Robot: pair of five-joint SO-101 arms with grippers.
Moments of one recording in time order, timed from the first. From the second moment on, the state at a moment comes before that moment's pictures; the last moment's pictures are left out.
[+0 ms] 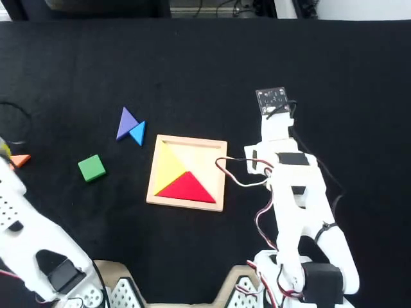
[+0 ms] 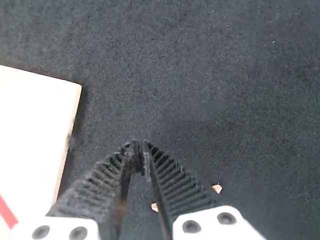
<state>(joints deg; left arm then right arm) -48.8 45.8 -49.1 99.6 -46.5 1.0 -23.0 55.1 37.6 9.8</state>
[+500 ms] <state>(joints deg) -52.2 48.9 -48.0 79.0 -46.4 1.0 -23.0 55.3 37.6 11.5</state>
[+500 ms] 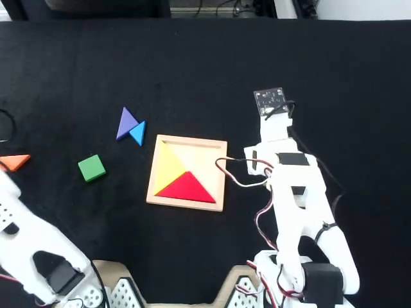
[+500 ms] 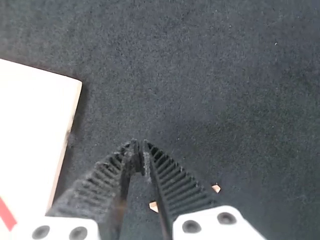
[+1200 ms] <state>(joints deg) -44.1 54.4 -45.9 99.8 -52.9 1.0 -23.0 55.3 37.6 11.8</state>
